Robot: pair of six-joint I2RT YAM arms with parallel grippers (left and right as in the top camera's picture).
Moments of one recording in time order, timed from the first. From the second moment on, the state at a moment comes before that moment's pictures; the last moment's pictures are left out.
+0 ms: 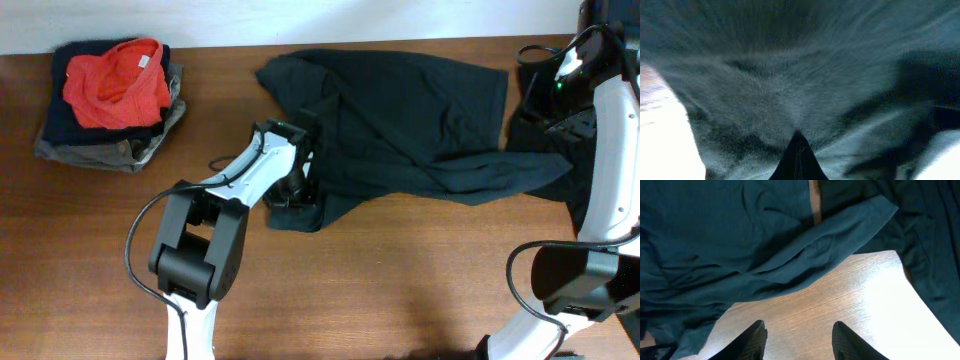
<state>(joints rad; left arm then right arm) -0.46 2.16 1.56 -1.05 0.09 -0.31 -0.21 1.92 2.22 -1.62 -0.02 0.26</state>
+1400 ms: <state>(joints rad) -0.10 1.98 1.38 -1.30 -0.10 -0.47 -0.21 1.92 2.22 -1.60 -0.03 0.26</state>
